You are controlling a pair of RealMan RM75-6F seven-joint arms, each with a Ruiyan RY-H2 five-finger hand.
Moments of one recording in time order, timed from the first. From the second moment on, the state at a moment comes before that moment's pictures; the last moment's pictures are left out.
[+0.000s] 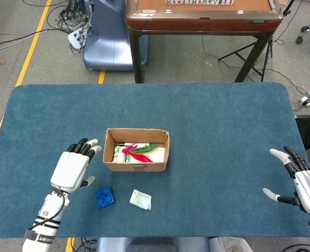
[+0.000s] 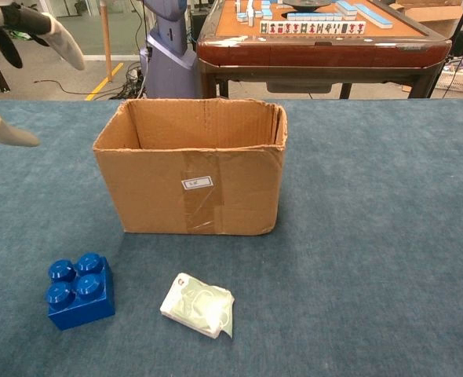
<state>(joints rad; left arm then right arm) -0.61 -1.22 -0.08 -2.35 1.07 1.52 0.95 0.07 -0.87 0.00 -1.85 -1.63 1.51 0.32</state>
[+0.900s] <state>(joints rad) -0.36 -1.05 0.23 -2.16 1.63 1.38 0.59 0.04 -0.86 0.02 -1.85 -1.62 1.55 0.35</state>
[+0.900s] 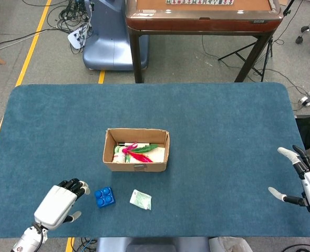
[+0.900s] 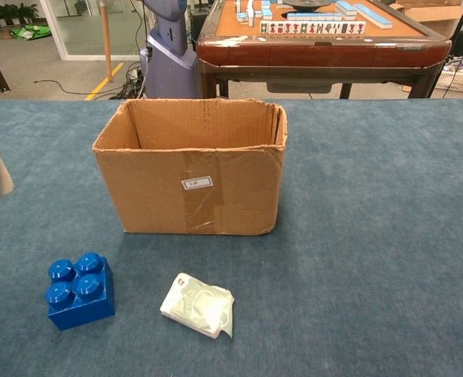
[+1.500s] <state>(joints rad) -0.44 -1.20 0.20 -1.68 1.90 1.26 0.34 0.04 -0.85 0.02 -1.84 -1.61 1.55 0.36</state>
